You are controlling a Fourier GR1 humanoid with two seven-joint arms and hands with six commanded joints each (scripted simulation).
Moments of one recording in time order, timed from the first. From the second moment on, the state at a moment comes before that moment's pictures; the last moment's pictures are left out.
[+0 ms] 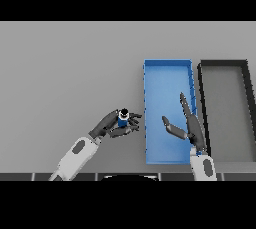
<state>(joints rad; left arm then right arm) -0.23 0.15 -0.57 -1.42 0.11 -0.12 -0.19 0.13 -0.11 0.12 -1.74 0.17 0.05 -0.03</state>
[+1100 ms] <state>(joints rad) -0.24 0.13 -0.59 -1.58 0.06 -0.16 -0.03 0.10 -0.23 0.06 -1.85 -0.15 0.29 -0.10</state>
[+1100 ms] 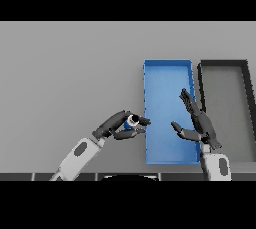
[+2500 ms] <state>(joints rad) -0.26 0.15 -0.56 -1.59 -0.06 -0.30 0.10 -0.53 -0.19 0.39 -1.78 -0.31 0.59 0.36</state>
